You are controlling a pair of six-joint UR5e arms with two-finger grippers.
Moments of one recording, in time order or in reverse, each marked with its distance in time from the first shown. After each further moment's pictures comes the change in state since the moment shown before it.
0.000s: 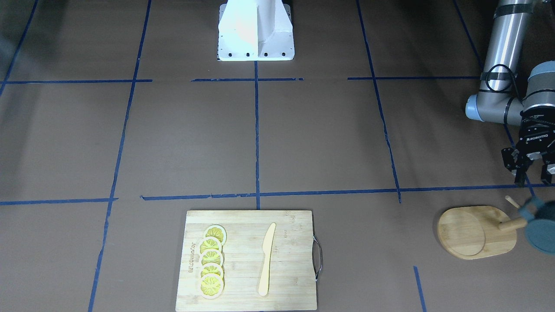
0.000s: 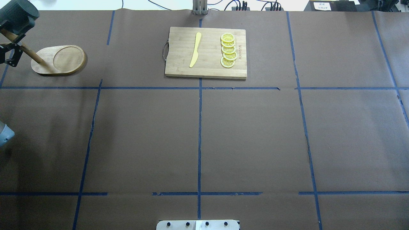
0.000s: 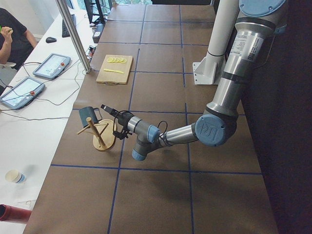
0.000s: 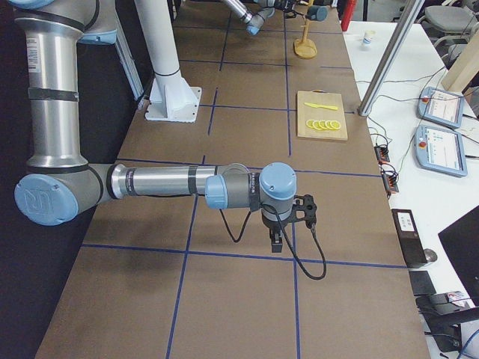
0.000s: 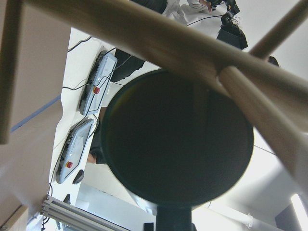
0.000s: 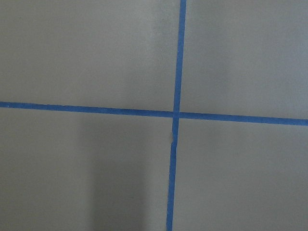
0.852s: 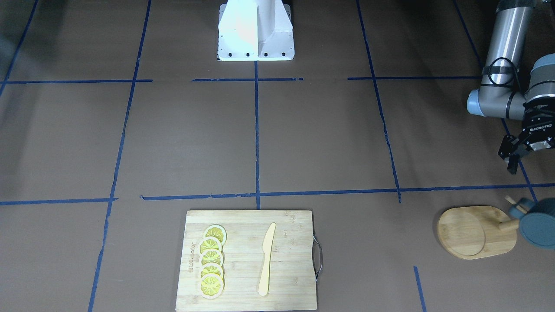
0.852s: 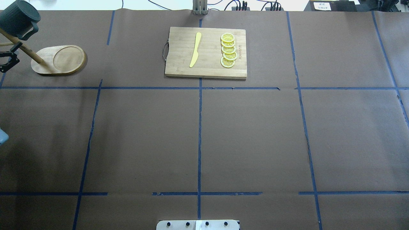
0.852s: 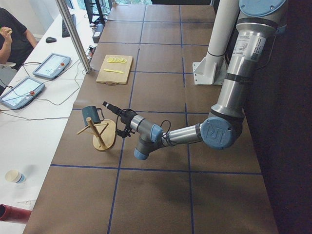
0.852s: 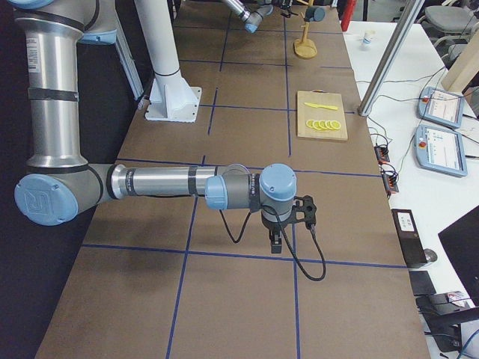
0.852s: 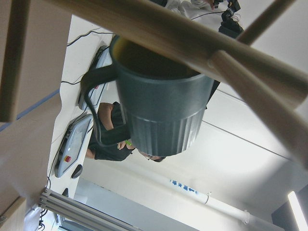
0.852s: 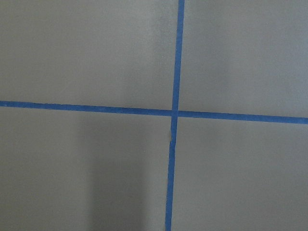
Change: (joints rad) left arm -0.005 0.102 -0.162 0.019 -0.009 -0.013; right arm 0.000 0.000 -0.004 -0.001 -0.002 -0.001
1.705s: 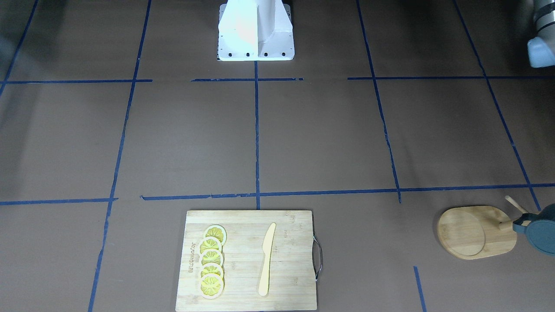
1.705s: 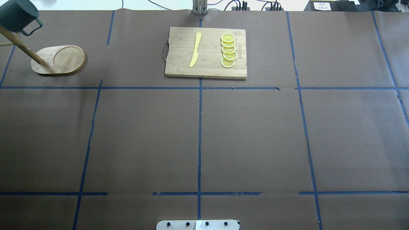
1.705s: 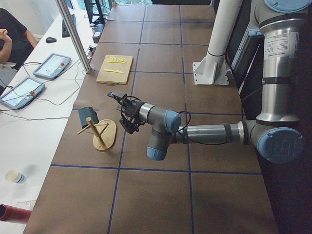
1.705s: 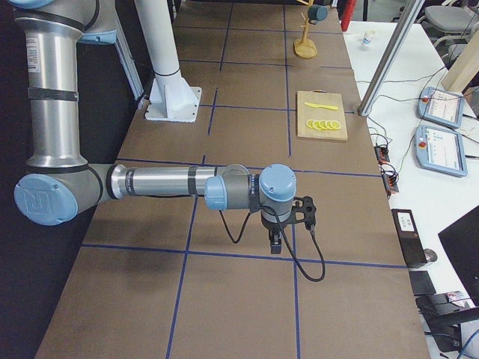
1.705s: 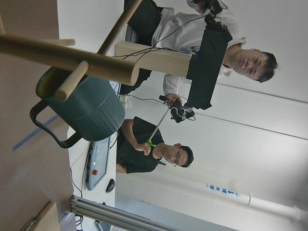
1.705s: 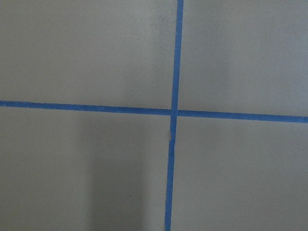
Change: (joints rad) left arm -0.405 0.248 -0.497 0.489 -0.525 0.376; right arm 0.001 -0.002 -0.001 0.000 0.001 0.001
